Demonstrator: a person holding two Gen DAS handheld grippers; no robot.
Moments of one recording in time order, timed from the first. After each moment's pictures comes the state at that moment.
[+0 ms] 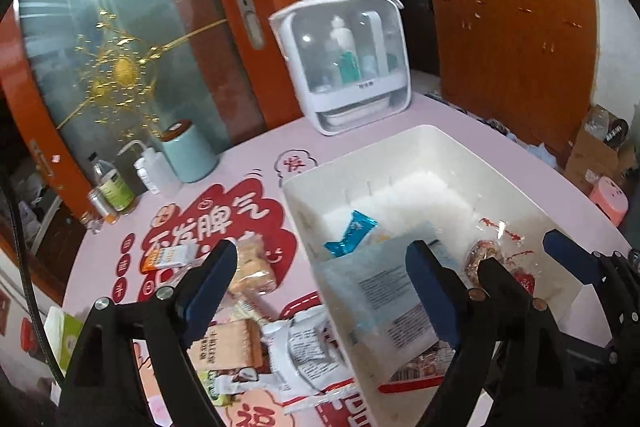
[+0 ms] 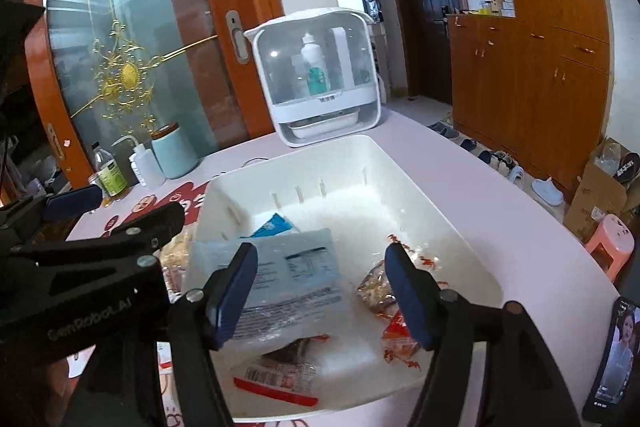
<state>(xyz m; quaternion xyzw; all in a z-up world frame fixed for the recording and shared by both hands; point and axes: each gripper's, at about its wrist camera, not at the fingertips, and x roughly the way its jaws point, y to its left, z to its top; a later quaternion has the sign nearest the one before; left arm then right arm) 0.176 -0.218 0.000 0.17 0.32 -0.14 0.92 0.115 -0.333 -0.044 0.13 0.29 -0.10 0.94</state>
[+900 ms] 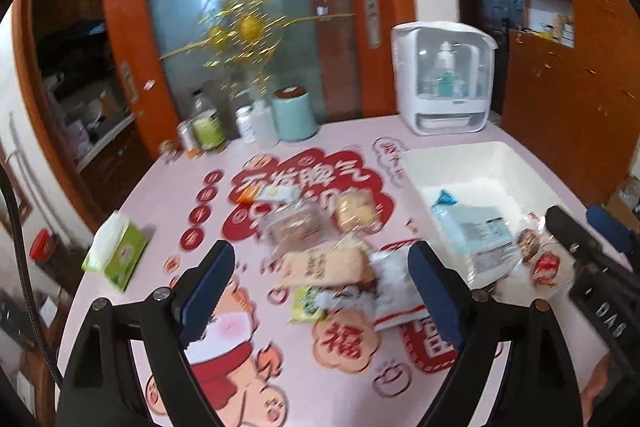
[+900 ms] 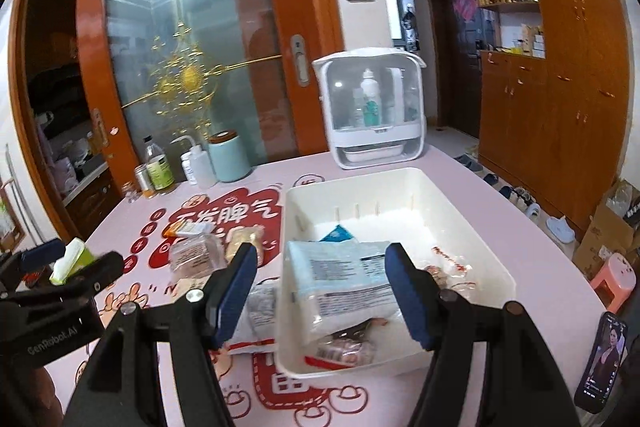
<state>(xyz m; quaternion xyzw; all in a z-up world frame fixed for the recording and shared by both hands) 0.093 -0.057 0.029 0.07 0.32 -0.03 0.94 0.068 -0.255 0.011 0.08 0.26 -0.05 0.96</state>
